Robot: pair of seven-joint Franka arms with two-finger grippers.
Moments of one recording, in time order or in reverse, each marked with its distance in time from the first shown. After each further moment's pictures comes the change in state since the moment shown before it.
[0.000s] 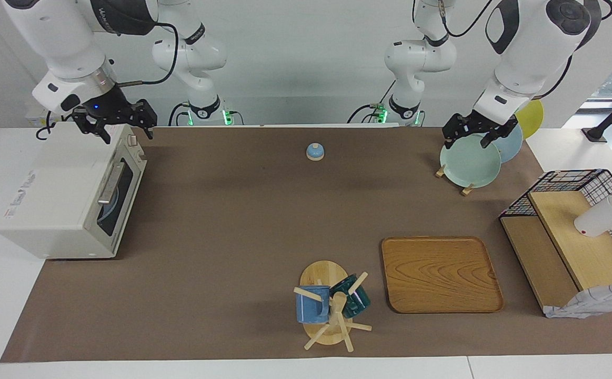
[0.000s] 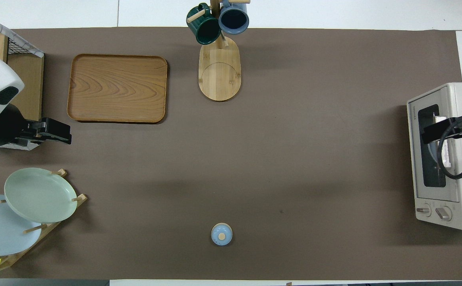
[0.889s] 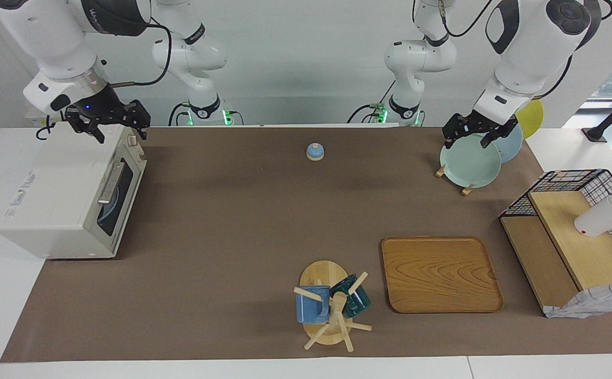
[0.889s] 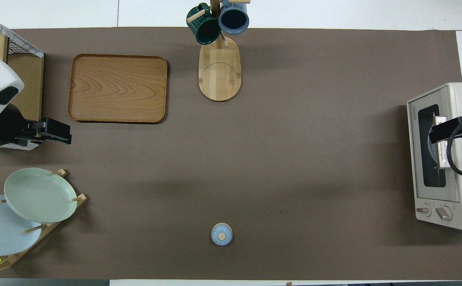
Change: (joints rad) left arm 0.000 0.000 0.000 0.000 0.000 0.000 0.000; right arm -0.031 0.000 -0.005 -0.004 0.000 0.000 0.002
